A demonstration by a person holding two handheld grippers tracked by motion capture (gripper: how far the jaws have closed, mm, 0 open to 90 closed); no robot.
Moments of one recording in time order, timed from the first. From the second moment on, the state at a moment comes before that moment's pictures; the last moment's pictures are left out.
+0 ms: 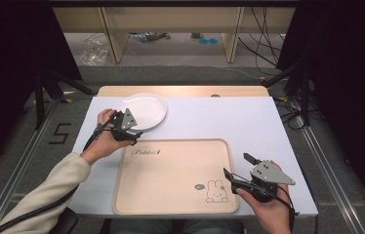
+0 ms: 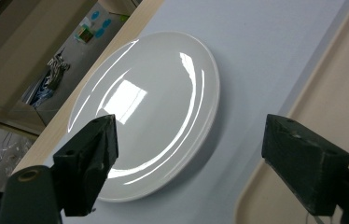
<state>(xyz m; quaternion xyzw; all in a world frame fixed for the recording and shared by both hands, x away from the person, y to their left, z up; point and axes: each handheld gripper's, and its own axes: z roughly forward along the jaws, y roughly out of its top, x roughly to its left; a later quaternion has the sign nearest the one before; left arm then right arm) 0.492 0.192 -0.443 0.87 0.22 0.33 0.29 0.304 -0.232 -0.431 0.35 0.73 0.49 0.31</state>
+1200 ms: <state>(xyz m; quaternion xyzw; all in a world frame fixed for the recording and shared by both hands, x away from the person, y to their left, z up) 0.543 0.150 -0.479 0.91 0.18 0.35 0.14 0.305 -0.233 -0.432 0.35 0.74 0.49 0.31</state>
